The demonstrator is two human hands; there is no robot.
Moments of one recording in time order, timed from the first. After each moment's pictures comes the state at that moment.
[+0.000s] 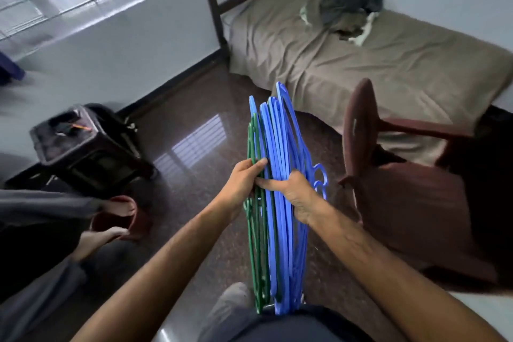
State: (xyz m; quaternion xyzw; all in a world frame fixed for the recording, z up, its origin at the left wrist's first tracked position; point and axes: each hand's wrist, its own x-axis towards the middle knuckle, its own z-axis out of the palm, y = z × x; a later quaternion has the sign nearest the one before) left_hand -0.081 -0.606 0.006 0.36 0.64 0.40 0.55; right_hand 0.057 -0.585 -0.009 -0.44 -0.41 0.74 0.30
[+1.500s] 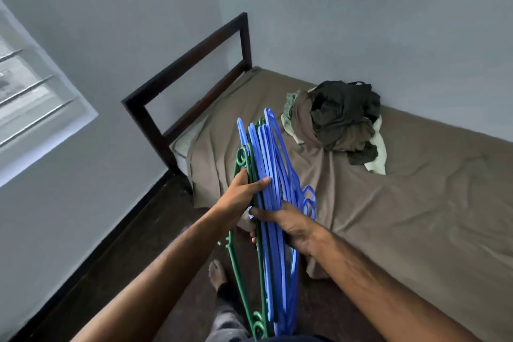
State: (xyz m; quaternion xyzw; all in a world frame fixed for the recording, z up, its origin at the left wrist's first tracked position) left_hand -0.377 0.431 -0.018 0.41 0.51 0.40 0.64; right_hand -0.245 0.384 -0.033 -0.43 -0.34 0.77 0.33
